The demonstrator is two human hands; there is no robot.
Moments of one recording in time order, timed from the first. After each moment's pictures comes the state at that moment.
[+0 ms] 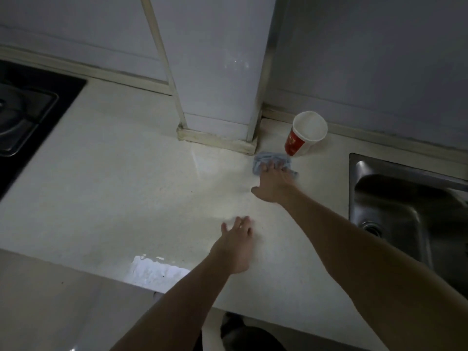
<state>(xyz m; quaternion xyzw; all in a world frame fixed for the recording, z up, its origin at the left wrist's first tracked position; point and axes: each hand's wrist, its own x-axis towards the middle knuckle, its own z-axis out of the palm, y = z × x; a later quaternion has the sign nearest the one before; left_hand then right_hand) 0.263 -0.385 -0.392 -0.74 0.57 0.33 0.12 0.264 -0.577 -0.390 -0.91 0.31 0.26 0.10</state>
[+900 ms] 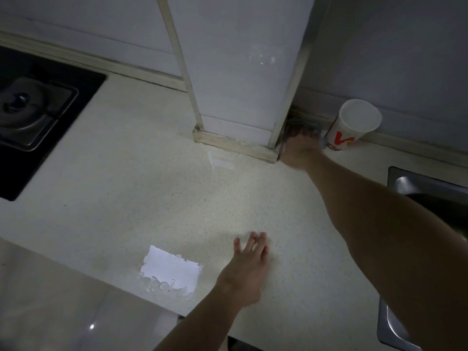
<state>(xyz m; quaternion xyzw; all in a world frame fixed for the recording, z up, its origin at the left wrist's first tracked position) 0.256 -0.377 -0.398 -0.76 0.56 0.32 0.09 0.344 -0.670 -0.407 -0.93 0.28 0.23 0.01</state>
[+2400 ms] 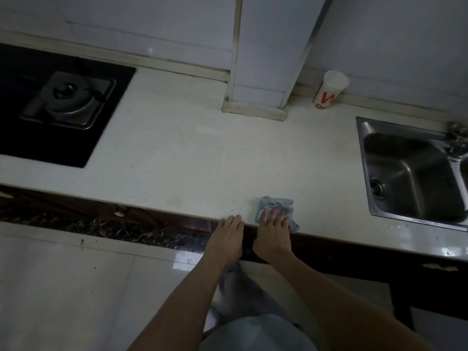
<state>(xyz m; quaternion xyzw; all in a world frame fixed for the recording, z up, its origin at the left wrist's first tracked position) 0.277 -0.135 -0.380 -0.77 0.57 0.27 0.00 0.173 -0.230 -0.391 -0.87 0.39 0.29 0.08</state>
